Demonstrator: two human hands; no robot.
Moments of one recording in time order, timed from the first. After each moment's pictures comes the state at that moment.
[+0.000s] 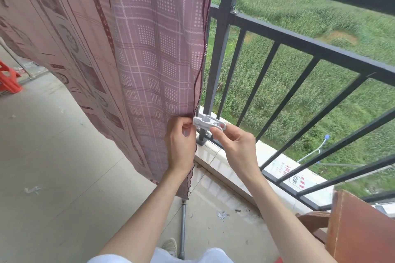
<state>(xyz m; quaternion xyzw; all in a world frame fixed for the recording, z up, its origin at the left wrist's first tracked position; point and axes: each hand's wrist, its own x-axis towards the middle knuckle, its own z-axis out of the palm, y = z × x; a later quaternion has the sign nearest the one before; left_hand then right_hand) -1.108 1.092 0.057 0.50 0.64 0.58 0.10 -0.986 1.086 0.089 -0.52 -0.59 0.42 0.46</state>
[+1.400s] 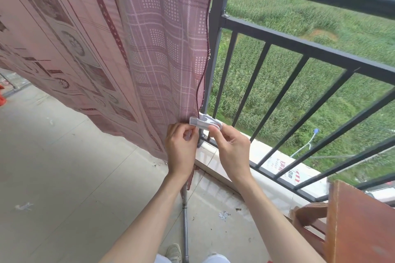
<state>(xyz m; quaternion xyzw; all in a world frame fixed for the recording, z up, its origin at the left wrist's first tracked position) -1.104 1.084 0.044 0.53 0.62 0.57 0.09 -0.996 1.075 0.071 -0.56 -0.58 0.29 0.51</state>
